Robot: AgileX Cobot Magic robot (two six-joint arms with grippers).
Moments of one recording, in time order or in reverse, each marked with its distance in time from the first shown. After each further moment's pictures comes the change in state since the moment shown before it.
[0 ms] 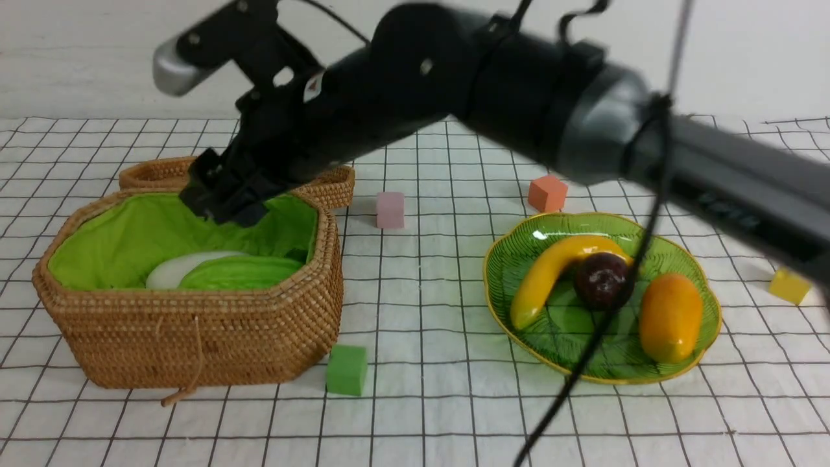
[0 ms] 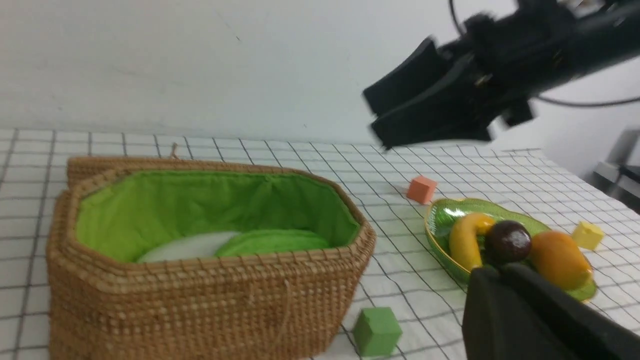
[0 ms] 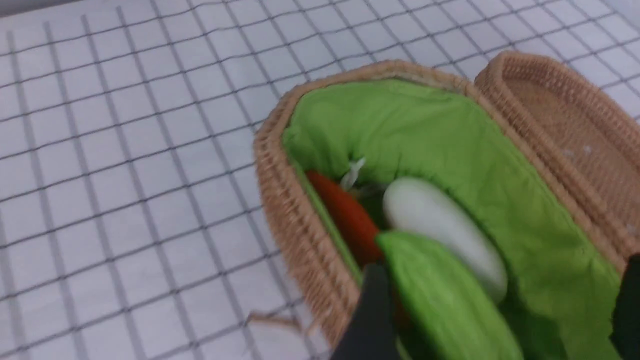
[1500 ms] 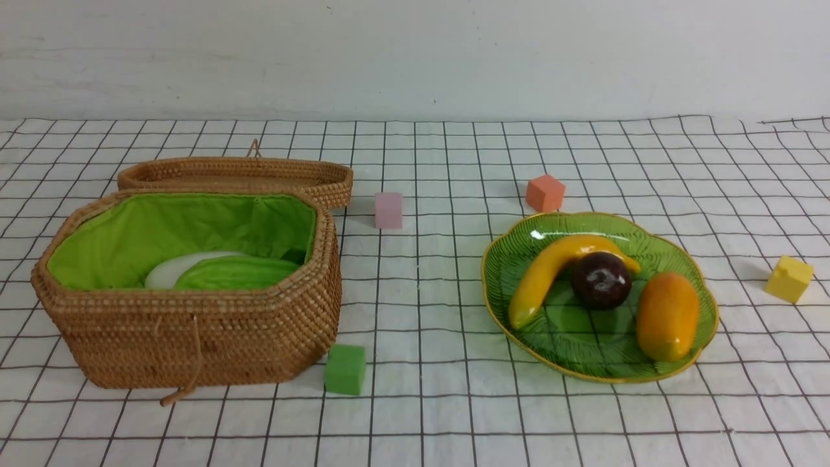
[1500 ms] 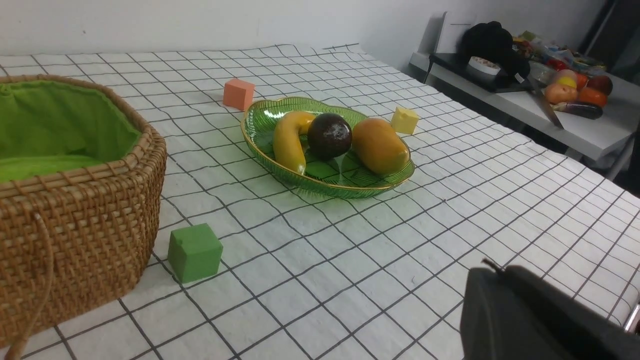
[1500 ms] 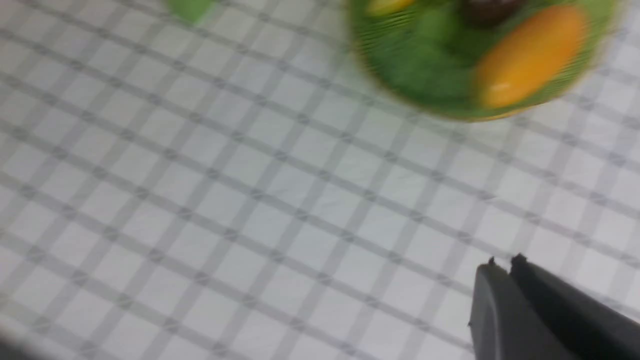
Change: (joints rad) right arm -0.205 -1.323 1.043 -0.590 0.412 0.602; left arm 0.000 0.000 0.101 -0.580 -0.129 0.480
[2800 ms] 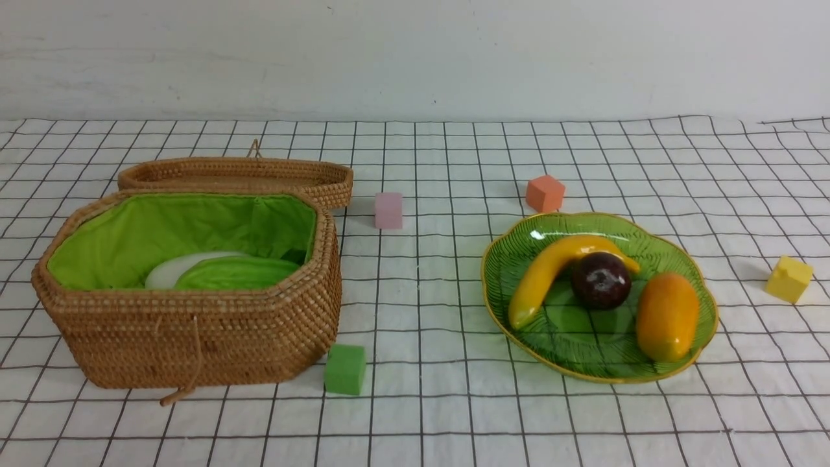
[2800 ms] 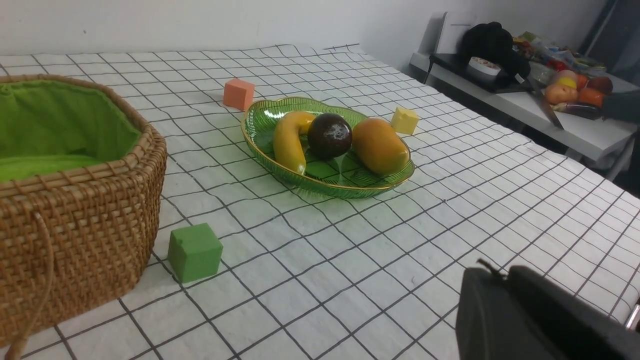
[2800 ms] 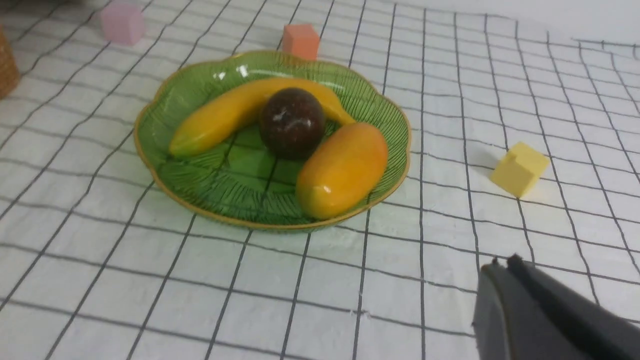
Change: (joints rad) right arm -0.425 -0.466 0.748 0.126 -0.797 -0.131; left arm 0.000 0.000 0.000 -0.001 0.000 0.000
